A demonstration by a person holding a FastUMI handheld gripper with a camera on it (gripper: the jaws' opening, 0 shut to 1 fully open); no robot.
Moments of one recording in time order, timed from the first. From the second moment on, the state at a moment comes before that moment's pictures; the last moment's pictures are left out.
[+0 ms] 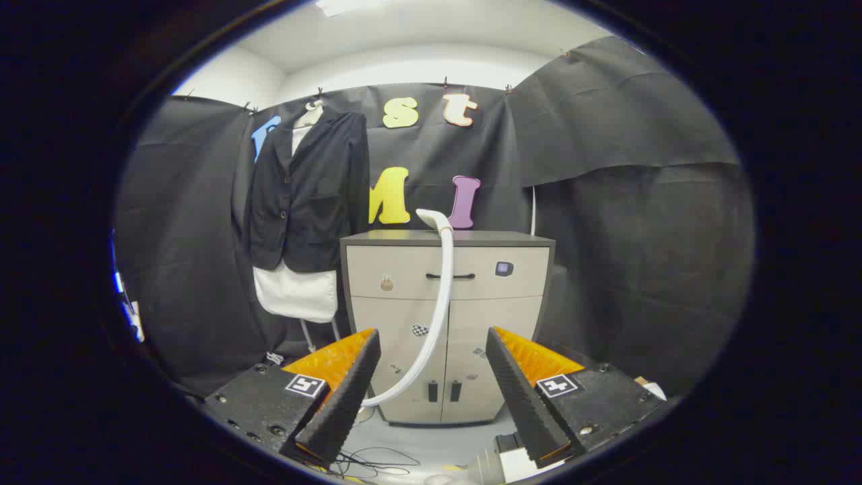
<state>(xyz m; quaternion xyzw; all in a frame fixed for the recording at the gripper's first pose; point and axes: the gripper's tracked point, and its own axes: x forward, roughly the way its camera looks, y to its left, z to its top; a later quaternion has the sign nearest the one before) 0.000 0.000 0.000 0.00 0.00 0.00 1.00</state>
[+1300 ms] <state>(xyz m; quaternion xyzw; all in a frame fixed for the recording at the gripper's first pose) 0.070 0.011 0.078 0.00 -0.01 0.01 1.00</state>
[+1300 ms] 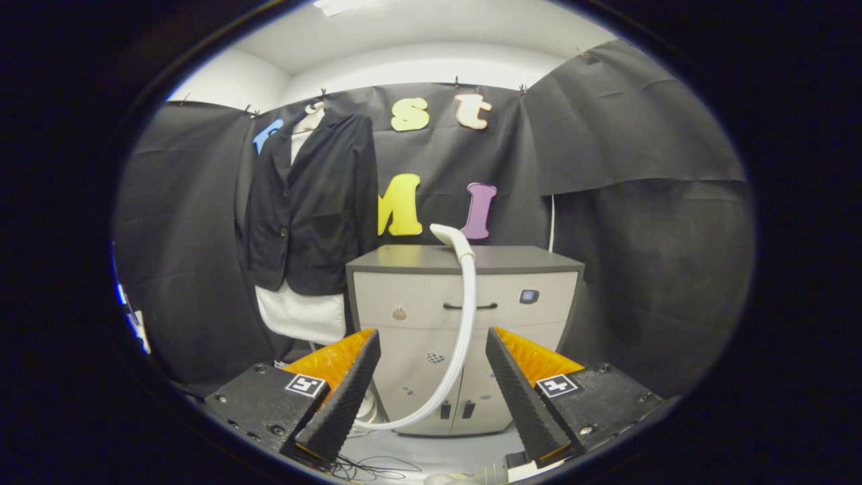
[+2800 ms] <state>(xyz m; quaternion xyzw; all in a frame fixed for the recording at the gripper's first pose) 0.444 -0.055 0.188 0.08 0.21 0.18 0.96</state>
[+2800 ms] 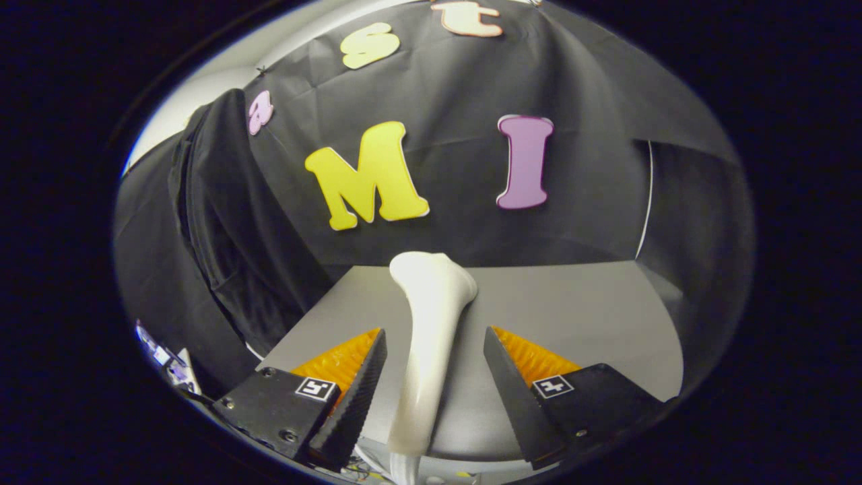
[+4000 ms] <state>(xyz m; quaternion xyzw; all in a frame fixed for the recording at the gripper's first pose) 0.414 -0.017 0.194 0.16 0.24 0.22 0.93</state>
